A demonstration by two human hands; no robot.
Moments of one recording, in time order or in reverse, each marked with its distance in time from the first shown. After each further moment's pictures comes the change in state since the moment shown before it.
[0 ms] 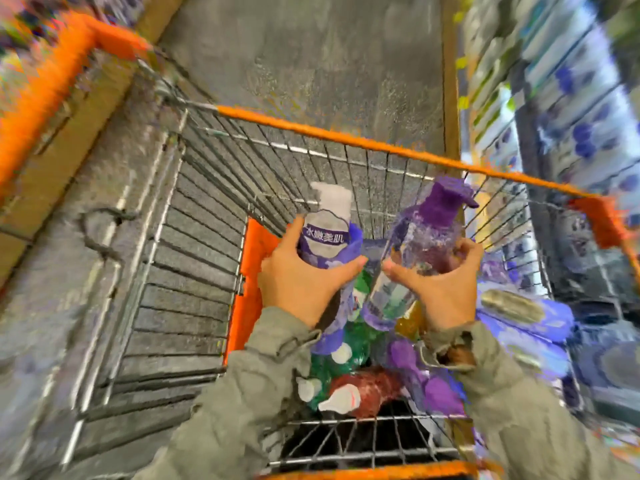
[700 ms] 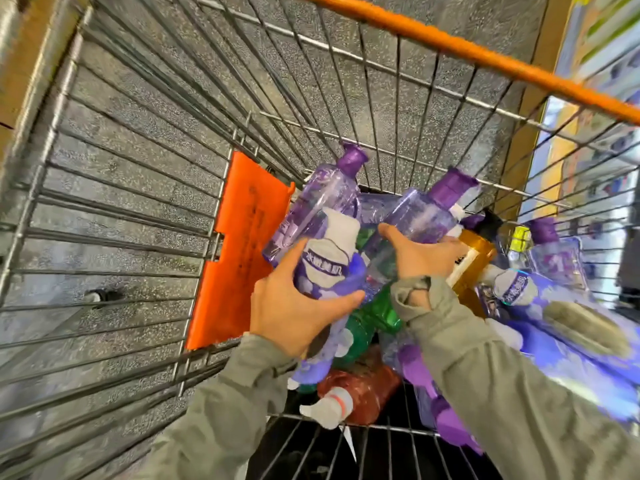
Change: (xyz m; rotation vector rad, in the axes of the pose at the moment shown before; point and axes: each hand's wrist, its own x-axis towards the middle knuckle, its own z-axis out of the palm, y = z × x) left_hand -0.001 -0.089 0.031 0.159 -0.169 -0.297; right_hand 0.074 0.113 0.075 -0.282 0.033 0.429
